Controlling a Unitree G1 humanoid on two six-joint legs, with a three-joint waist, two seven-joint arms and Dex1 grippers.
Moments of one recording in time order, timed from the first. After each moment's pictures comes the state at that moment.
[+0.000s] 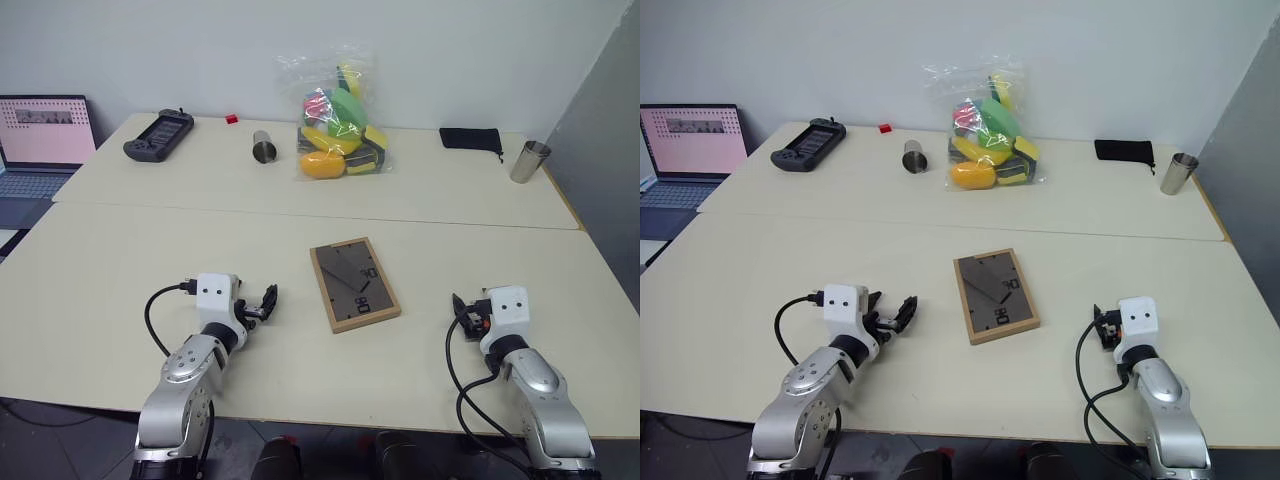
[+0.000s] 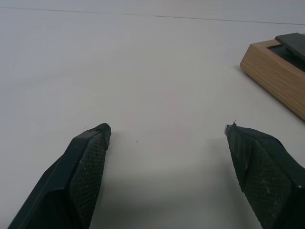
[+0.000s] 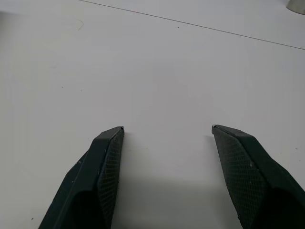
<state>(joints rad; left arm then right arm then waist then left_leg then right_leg) -0.03 0.25 0.13 -0.29 -0.29 0.50 -0.22 0.05 -0.26 -0.10 -0.22 0.06 0.30 0.20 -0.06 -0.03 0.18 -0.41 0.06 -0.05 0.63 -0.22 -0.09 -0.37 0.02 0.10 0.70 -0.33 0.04</state>
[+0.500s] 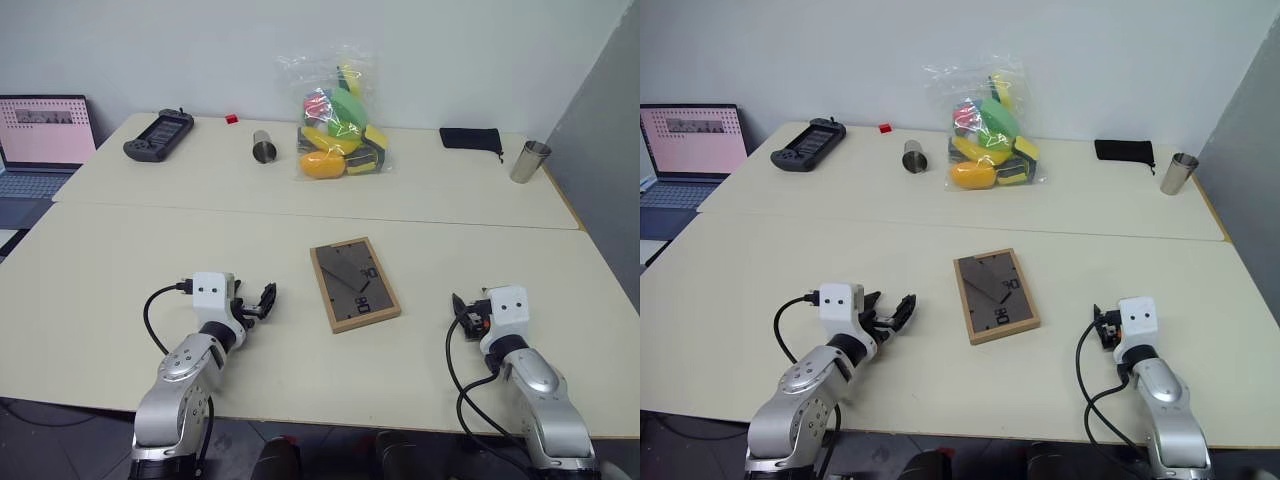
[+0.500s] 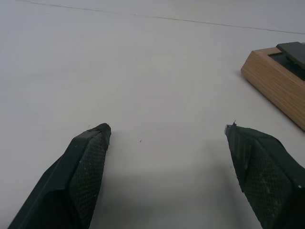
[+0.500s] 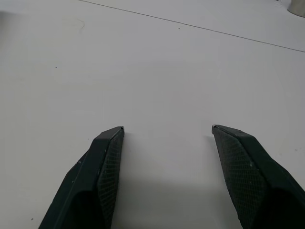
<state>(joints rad) -0.05 0.29 0.15 -0.29 -0.33 0.54 -0.28 0.04 -0.33 -0.09 -0.22 0.06 0.29 0.25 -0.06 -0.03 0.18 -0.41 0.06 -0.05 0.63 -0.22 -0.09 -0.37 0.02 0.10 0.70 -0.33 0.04</state>
